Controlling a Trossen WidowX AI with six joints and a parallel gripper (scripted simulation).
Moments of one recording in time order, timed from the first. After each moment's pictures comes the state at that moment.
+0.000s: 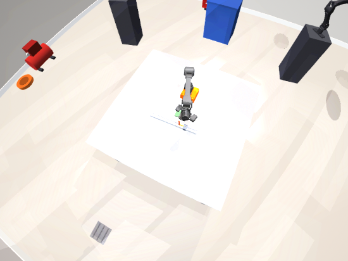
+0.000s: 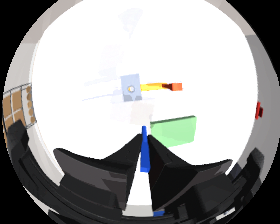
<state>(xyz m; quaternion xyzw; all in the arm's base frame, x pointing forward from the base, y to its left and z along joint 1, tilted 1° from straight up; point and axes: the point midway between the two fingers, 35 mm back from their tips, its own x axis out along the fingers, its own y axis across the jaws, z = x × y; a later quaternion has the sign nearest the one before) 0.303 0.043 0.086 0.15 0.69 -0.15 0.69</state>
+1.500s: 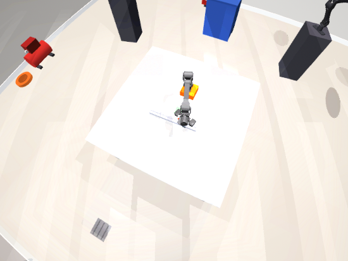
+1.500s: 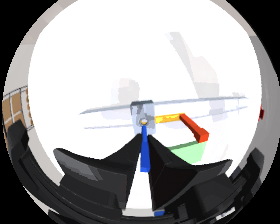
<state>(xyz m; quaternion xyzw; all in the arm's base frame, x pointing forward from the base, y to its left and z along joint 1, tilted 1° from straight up) 0.353 0.050 0.049 0.15 0.69 -0.15 0.69</state>
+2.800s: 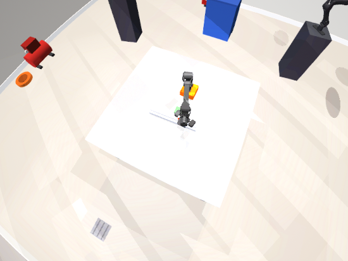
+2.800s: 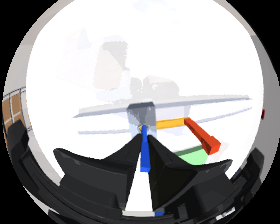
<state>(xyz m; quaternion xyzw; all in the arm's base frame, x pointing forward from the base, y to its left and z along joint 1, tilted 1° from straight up) 0.352 0.049 0.028 0.15 0.69 -0.15 0.70</state>
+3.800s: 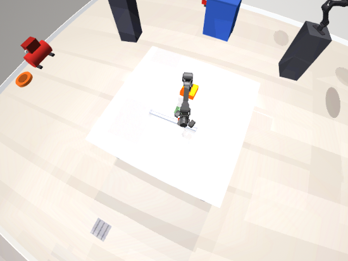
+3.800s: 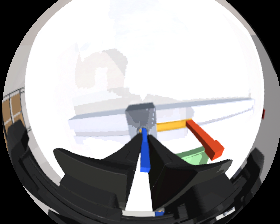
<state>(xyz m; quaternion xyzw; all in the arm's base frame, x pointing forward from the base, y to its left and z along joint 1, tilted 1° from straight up) 0.352 0.048 0.022 0.15 0.69 -0.15 0.69</state>
